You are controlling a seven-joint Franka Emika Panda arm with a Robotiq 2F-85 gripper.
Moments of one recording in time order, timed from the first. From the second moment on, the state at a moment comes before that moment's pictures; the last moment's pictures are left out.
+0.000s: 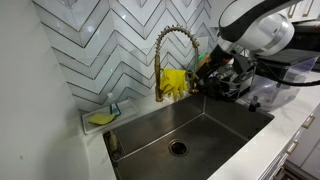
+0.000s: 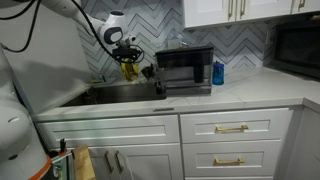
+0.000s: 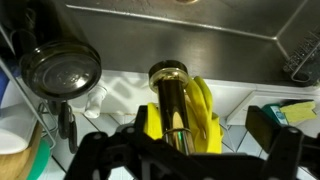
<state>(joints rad) 0.32 0.06 0.32 -1.99 0.46 2.52 -0.76</state>
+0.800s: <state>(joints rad) 0.28 0.18 0.35 -1.92 0.71 2.56 -1.04</state>
